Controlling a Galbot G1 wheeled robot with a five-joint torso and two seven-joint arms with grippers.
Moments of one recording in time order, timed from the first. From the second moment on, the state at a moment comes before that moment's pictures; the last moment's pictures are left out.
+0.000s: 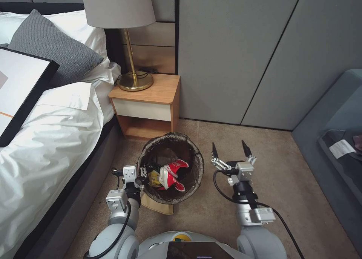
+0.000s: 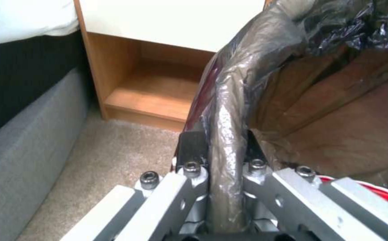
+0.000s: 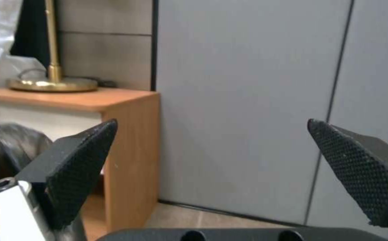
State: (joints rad) left arm 1.79 -1.51 -0.31 -2.42 -0.11 0.39 -0.26; right arm -1.74 1.48 0.39 2.30 -0.07 0.20 0.06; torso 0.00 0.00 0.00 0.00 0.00
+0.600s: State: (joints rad) left arm 1.79 -1.51 -0.31 -2.42 -0.11 0.39 -0.26; right arm -1.83 1.52 0.50 2.27 -0.07 0.31 0.04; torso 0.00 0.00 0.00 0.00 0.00
